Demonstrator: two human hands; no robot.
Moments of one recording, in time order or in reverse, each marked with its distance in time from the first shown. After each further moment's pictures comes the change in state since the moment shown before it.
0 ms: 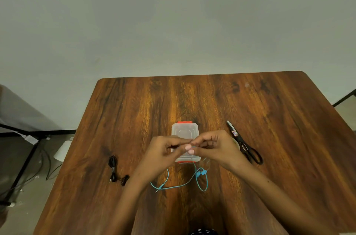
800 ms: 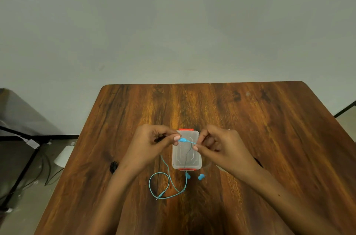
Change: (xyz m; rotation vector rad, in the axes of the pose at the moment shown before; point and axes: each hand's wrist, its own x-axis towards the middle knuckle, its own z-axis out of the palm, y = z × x) left_hand 0.007 0.036 -0.042 0.137 0.152 0.038; right_hand -0.006 -0.034 -0.009 -0.515 0.118 -0.306
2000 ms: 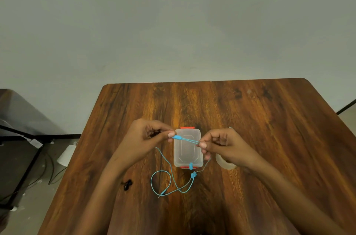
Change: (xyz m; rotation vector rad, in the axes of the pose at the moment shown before) left_hand 0.002 0.000 -0.020 -0.013 -0.097 0.038; right_hand 0.003 0.014 -0.008 0.529 -0.248 0.233
